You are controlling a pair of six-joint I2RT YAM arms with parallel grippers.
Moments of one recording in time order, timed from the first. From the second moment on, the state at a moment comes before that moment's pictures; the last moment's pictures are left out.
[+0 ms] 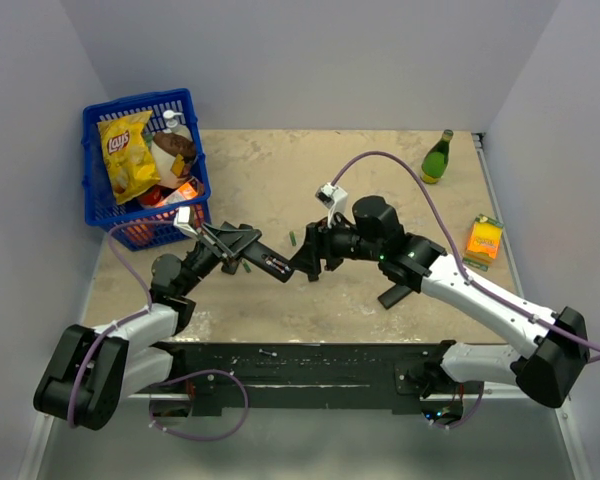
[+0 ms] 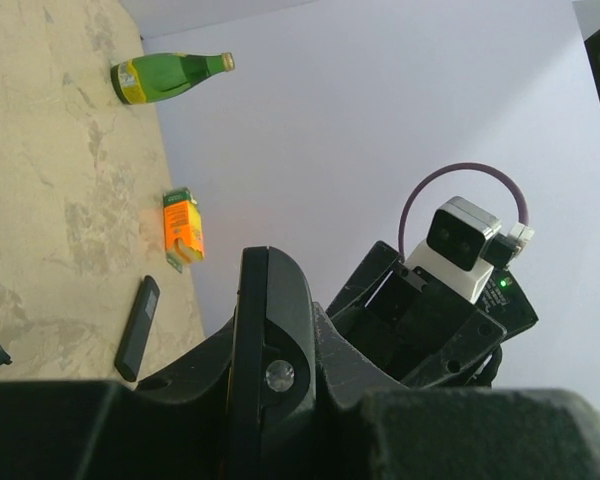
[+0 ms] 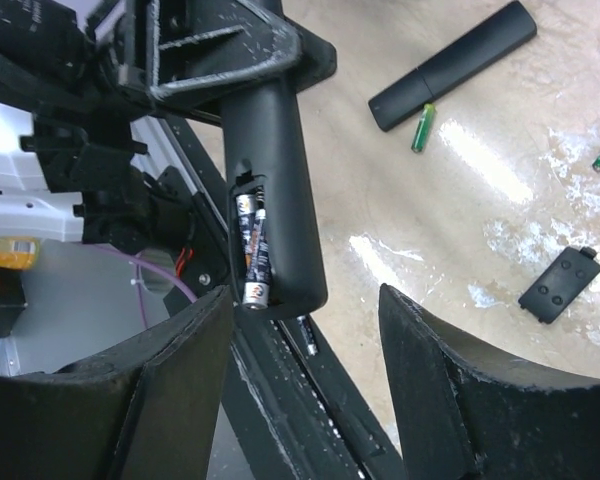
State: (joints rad) left arm -0.28 1.12 0.18 1.14 0.47 -1.52; right arm 0.80 1.20 1.01 -0.23 -0.36 0.45
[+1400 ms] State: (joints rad) left arm -0.28 1.09 0.19 1.13 0.45 -1.52; right arm 0.80 1.26 0.97 -0.13 -0.42 0.48
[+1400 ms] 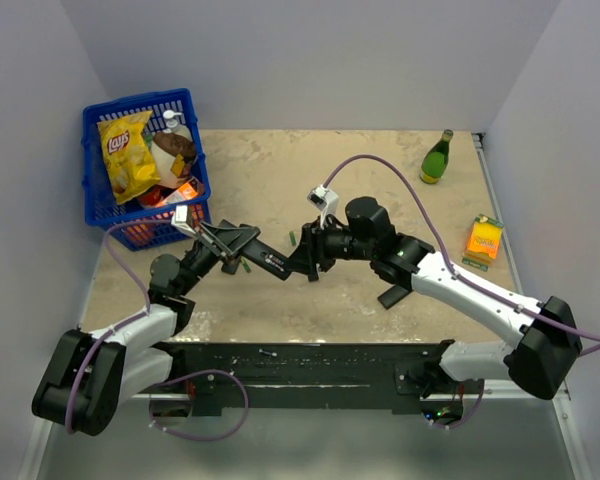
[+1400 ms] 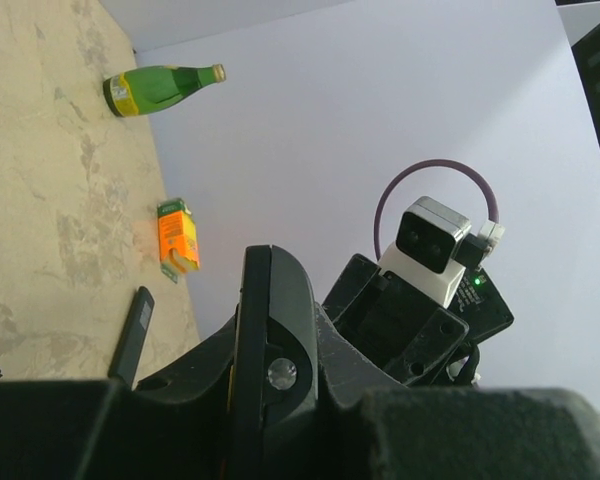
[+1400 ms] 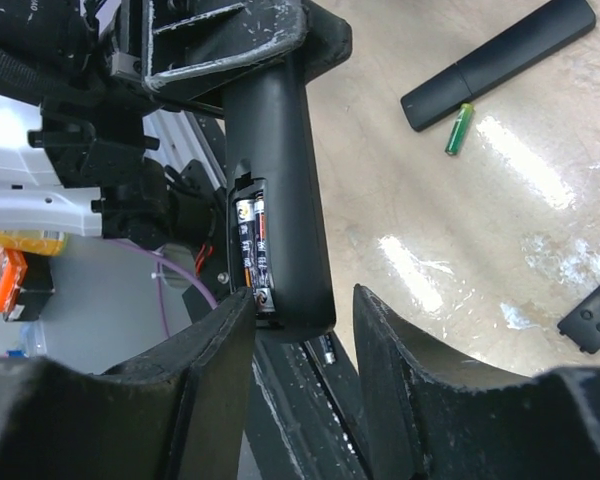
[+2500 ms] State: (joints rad) left arm -0.38 1.06 0.38 0.91 0.51 -1.21; right arm 0.79 1.30 0.98 -0.05 -0.45 0.52
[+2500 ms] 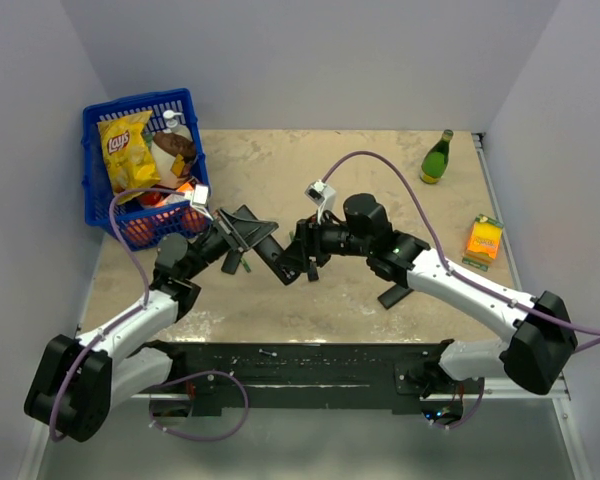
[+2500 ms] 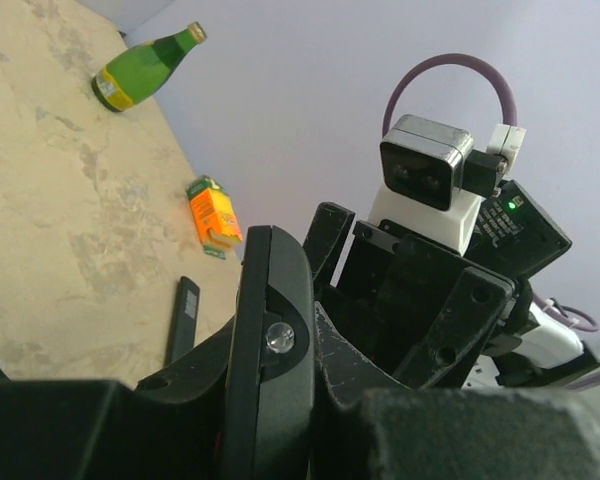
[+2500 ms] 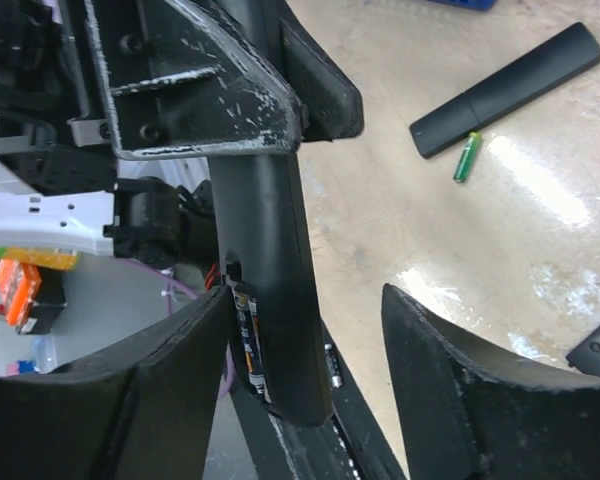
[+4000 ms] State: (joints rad) left arm -0.17 0.95 0.70 0.02 0.29 -0.34; right arm 0.93 1.92 1.34 -0.61 0.28 0.30
